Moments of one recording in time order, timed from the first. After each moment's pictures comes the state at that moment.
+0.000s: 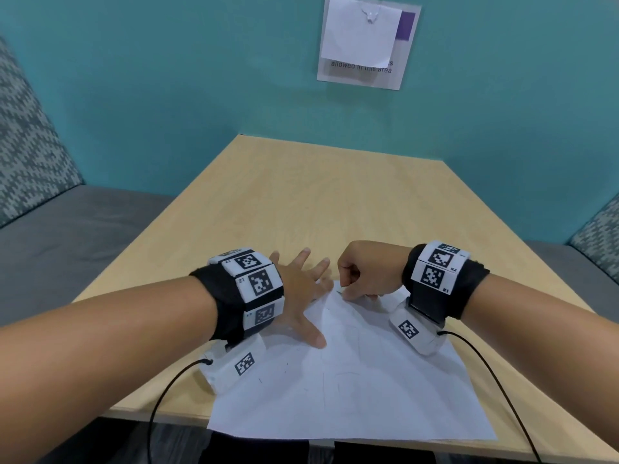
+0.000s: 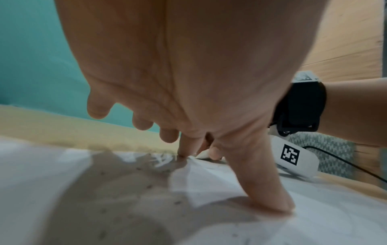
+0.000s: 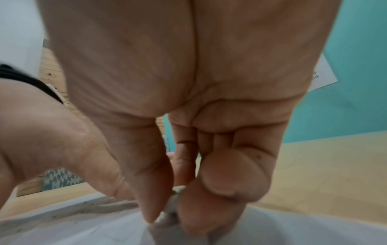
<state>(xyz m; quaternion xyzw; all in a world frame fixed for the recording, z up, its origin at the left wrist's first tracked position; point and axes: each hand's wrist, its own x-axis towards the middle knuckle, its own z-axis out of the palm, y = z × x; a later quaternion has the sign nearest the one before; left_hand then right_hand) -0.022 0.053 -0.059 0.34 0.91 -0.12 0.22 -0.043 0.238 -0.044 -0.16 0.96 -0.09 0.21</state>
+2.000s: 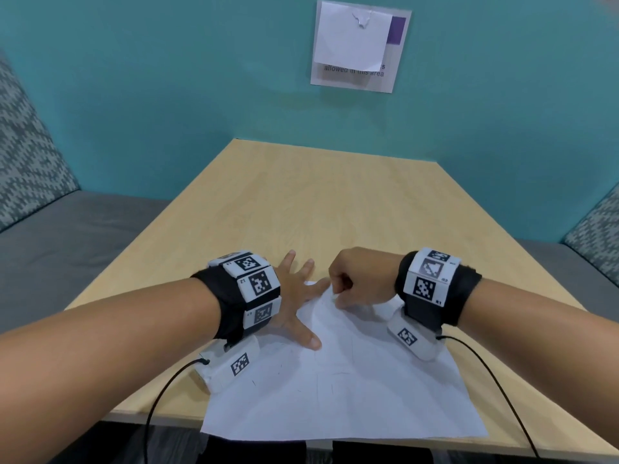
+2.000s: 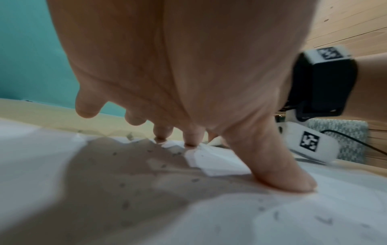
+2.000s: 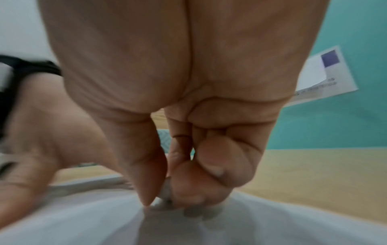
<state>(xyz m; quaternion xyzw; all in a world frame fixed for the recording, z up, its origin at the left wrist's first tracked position) -0.019 0.054 -0.067 0.32 0.91 -0.13 0.21 -0.026 0.231 -0.043 -0.22 0.96 -0.05 0.17</state>
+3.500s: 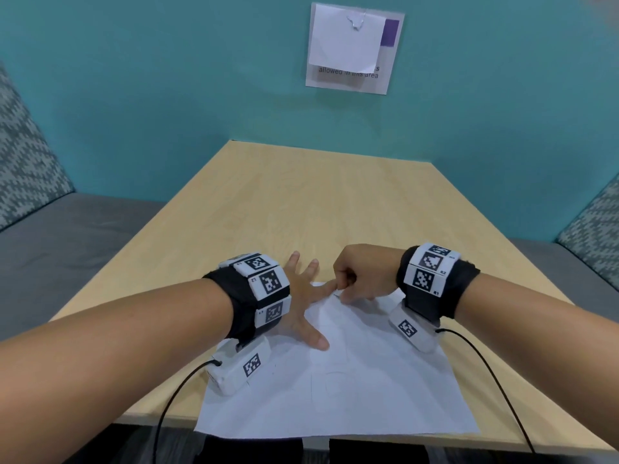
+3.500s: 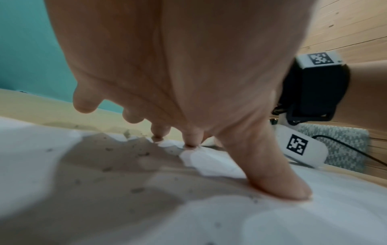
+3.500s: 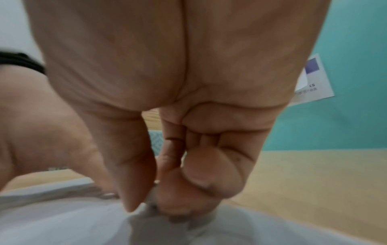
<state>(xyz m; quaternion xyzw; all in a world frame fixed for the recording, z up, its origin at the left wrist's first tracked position) -0.026 0.070 -0.078 0.33 0.92 -0.10 0.20 -0.031 0.247 -0.038 -0.18 0.96 -0.07 0.19</state>
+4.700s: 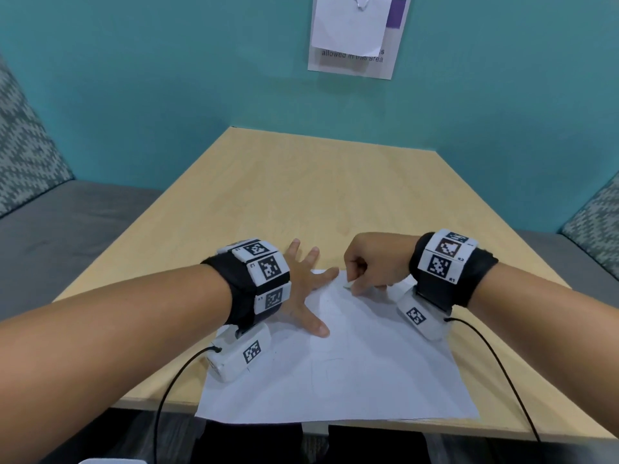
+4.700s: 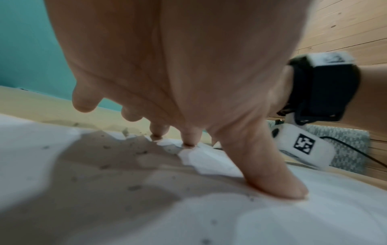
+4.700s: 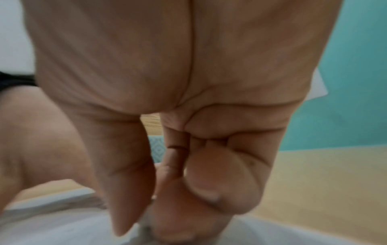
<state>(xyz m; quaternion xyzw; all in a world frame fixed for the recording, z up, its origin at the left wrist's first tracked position) -0.029 0.069 -0.082 0.32 0.92 -0.12 0.20 -0.031 0.258 -0.035 -0.16 0.96 -0.09 0.23</state>
